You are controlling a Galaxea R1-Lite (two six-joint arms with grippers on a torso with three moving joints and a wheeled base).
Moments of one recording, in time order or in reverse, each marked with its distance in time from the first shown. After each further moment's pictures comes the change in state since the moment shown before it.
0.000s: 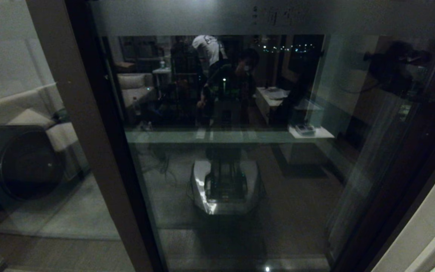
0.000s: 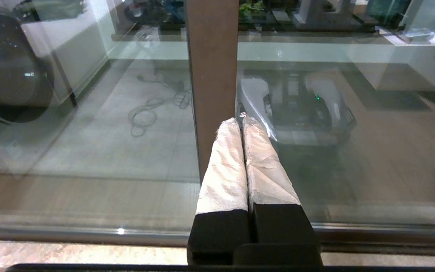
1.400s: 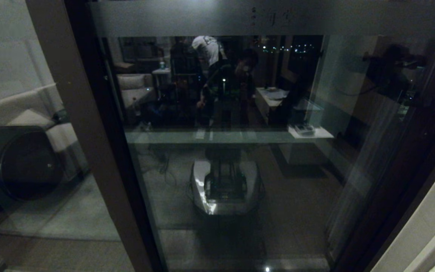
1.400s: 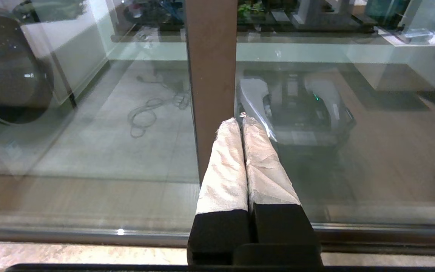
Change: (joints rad) left arm 0.000 0.000 0.000 0.000 -0.001 0.001; right arm 0.040 -0.004 0.053 -0.013 -0.011 -0.005
